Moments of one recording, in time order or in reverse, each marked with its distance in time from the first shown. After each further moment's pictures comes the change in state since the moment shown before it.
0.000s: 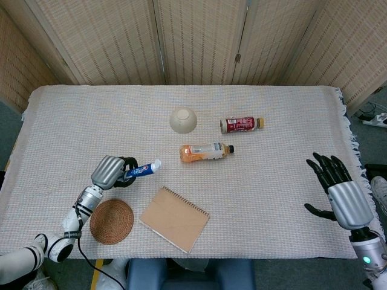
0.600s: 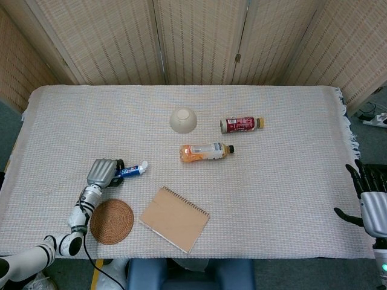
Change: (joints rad) left arm 0.001 -0.120 -0.037 0.175 -0.274 -0.178 0.291; right arm -0.116 -0.053 0.000 0.113 0.192 0.052 -0.036
